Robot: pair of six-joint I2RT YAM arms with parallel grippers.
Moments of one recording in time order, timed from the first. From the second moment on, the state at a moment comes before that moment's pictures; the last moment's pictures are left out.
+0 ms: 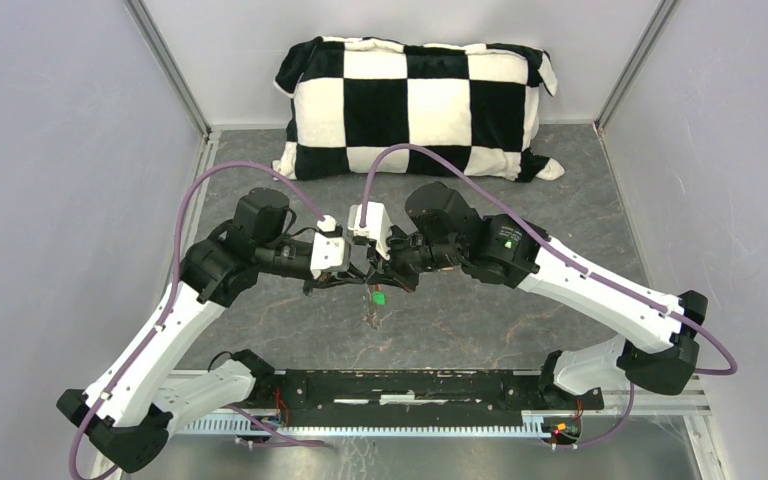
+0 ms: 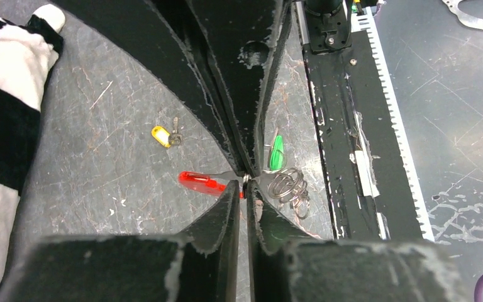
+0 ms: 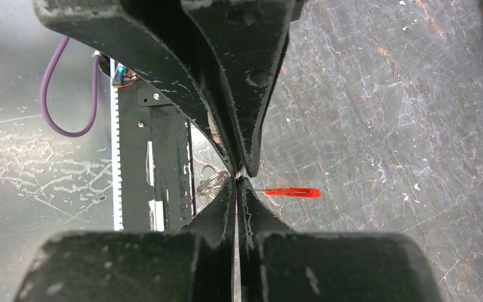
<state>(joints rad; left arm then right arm) -0.59 0.95 1.15 -0.83 0.88 0.71 1.09 1.37 1.52 -0.71 -0.34 -0.19</state>
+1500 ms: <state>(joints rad) -0.59 0.79 0.93 0.09 0.93 0.06 0.79 0.95 0.80 0.44 -0.58 0.72</state>
